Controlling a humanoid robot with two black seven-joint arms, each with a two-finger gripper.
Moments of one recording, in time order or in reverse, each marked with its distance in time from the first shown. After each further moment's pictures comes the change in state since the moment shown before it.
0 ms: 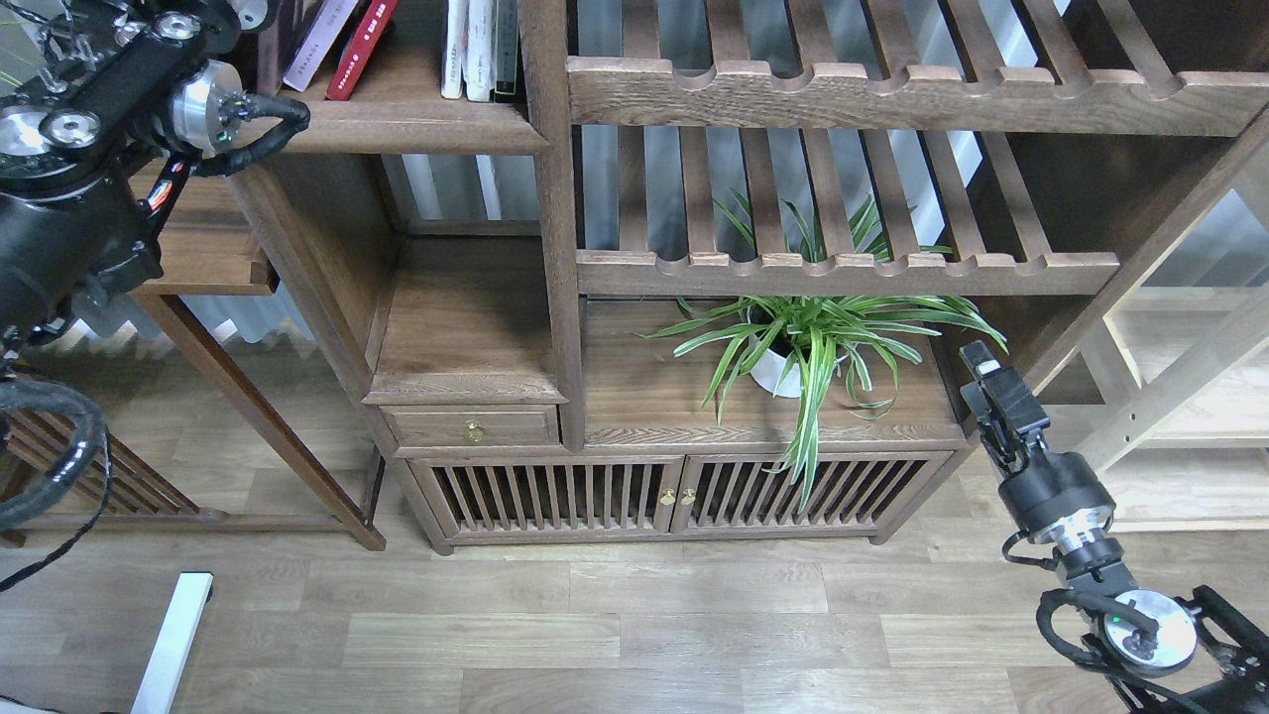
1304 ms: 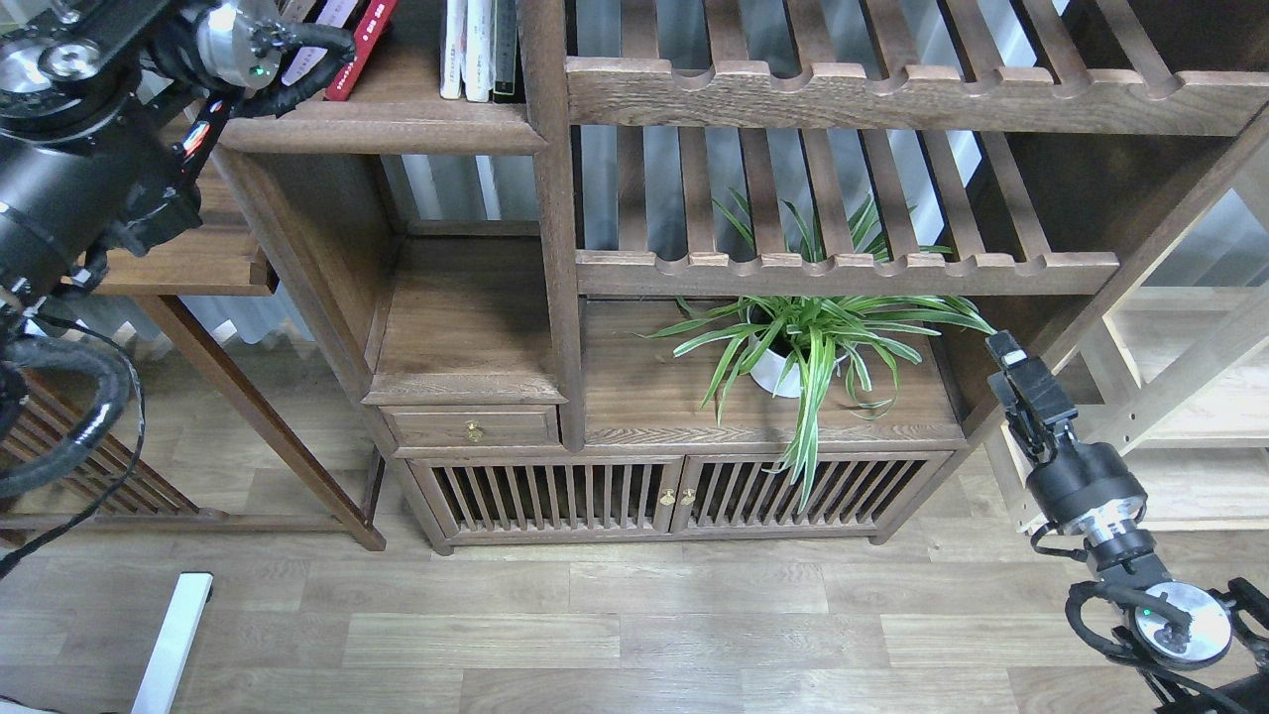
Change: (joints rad) left arm -0.082 -0.035 -0.007 -0.044 -0.156 -0.003 -0.163; right arm 0.000 -0.051 0.014 0.006 -0.001 0.000 -0.001
